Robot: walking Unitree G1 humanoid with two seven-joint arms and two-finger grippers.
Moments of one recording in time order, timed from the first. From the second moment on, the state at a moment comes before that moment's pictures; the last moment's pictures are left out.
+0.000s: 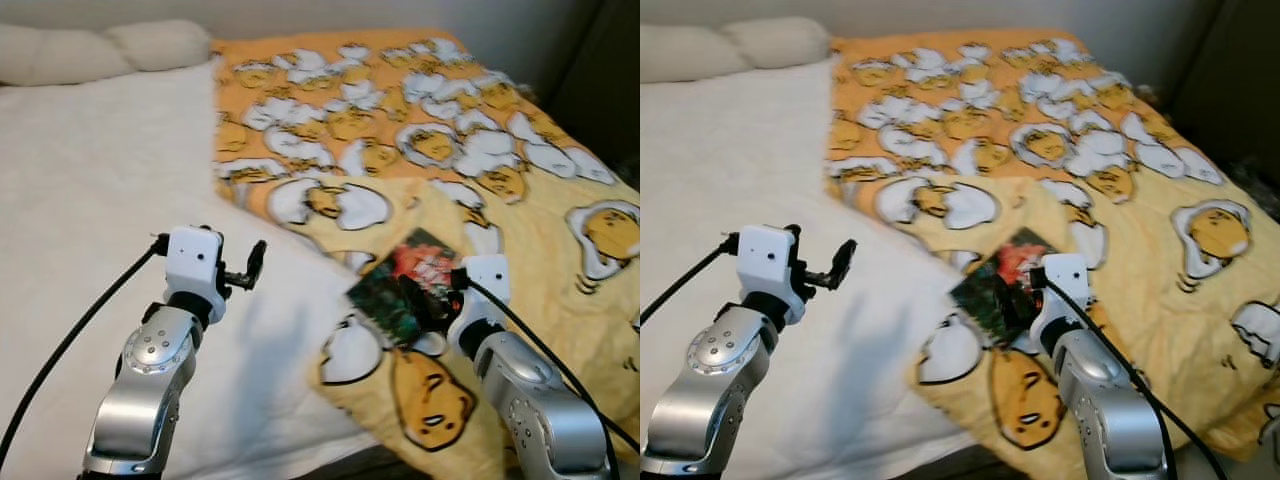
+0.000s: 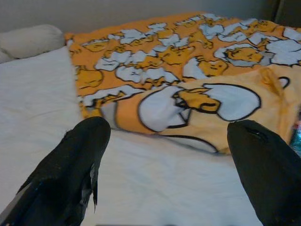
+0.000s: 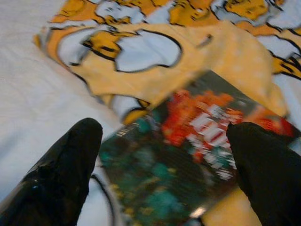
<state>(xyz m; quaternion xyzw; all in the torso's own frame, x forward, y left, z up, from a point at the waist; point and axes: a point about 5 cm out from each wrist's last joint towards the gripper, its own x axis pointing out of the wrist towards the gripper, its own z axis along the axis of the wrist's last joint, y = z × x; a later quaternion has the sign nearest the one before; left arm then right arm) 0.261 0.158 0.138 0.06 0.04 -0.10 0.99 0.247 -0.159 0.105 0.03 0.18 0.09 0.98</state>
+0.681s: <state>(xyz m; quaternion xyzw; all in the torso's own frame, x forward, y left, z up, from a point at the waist) 0.260 0.152 0.135 0.08 0.08 -0.17 0.98 0.262 -0.181 0.068 0.10 0.29 -0.01 0.95</state>
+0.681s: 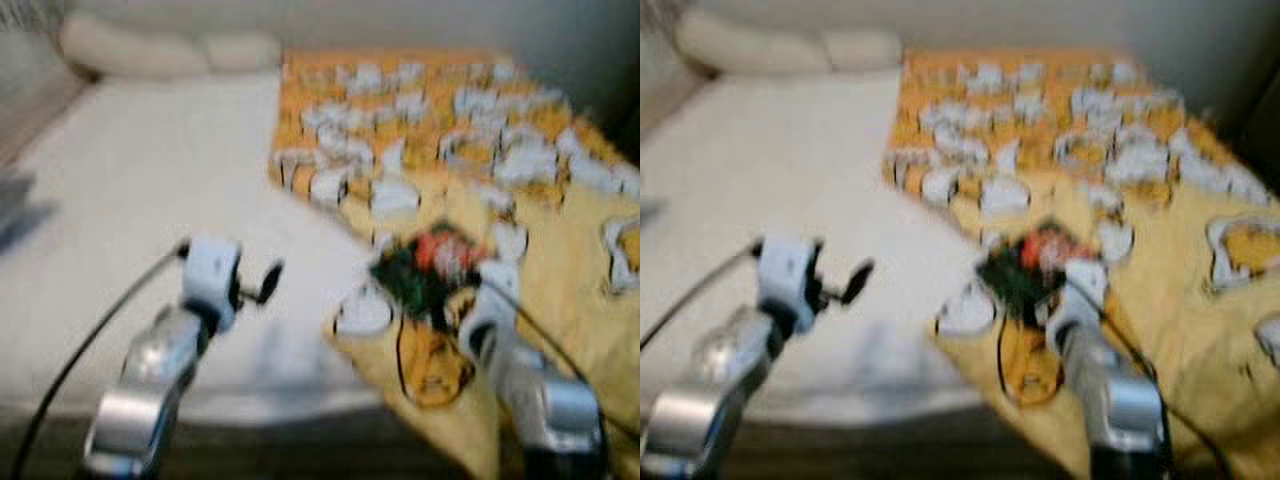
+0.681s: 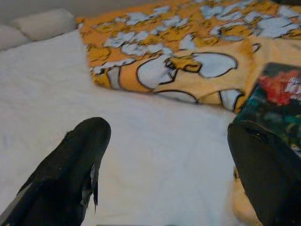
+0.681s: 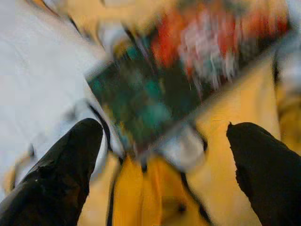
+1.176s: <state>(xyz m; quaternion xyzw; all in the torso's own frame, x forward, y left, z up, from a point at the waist) 0.264 0.153 0.139 0.06 0.08 -0.19 0.98 0.294 -0.180 0.062 0.17 0.28 -0.03 0.94</state>
